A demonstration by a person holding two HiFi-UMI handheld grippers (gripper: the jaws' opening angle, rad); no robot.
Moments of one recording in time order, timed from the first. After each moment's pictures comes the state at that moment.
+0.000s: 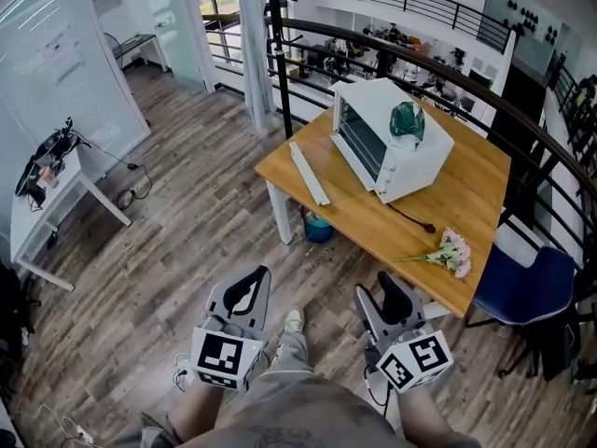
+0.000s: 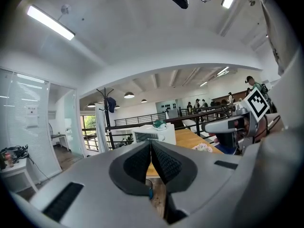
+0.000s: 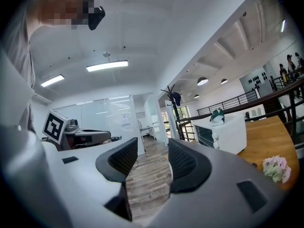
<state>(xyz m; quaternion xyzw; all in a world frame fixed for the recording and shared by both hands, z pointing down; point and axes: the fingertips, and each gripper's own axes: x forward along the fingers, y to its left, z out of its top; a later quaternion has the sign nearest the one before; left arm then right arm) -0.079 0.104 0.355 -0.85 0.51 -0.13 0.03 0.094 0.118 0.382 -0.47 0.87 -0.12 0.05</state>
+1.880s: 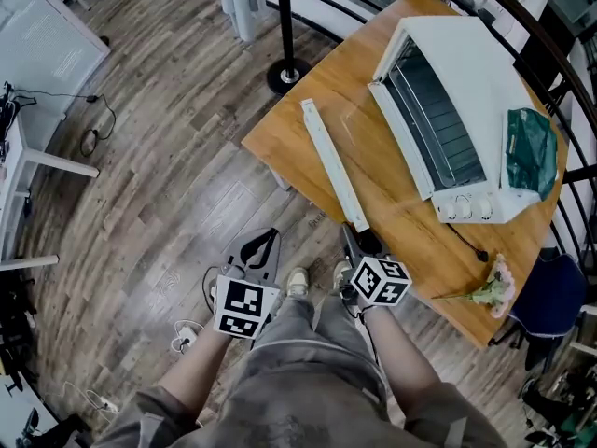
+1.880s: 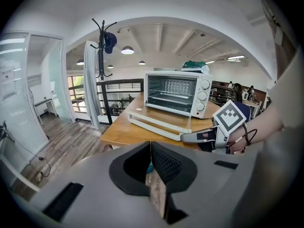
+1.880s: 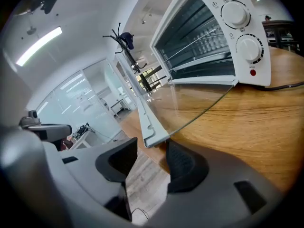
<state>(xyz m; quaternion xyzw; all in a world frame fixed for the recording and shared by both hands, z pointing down) -0.148 -0.198 0.602 -0.84 0.44 -0.28 -0.15 0.018 -0.213 0.705 -0.55 0.73 -0.40 -0.07</state>
